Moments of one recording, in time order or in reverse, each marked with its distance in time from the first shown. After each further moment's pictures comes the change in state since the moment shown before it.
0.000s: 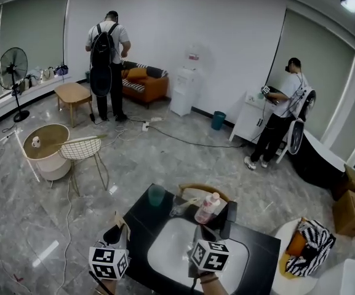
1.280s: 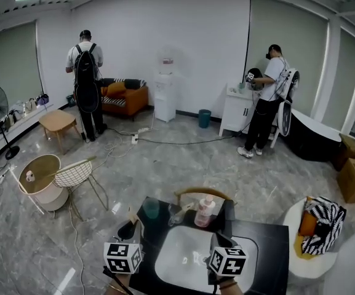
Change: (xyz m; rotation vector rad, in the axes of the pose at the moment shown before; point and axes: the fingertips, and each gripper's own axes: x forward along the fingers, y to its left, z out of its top) left arm 0.083 -0.043 0.042 0.114 -0.015 -0.158; right arm -0.021 -0.063 -0.011 0.090 0.011 -0.102
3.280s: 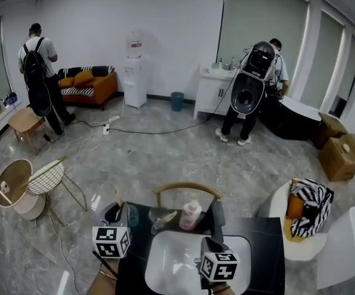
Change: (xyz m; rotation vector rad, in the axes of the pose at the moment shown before) left arm 0.138 0.017 0.015 0.072 0.020 -0.089; right arm 0.043 -0.026 -0.020 0.059 0.083 -0.102
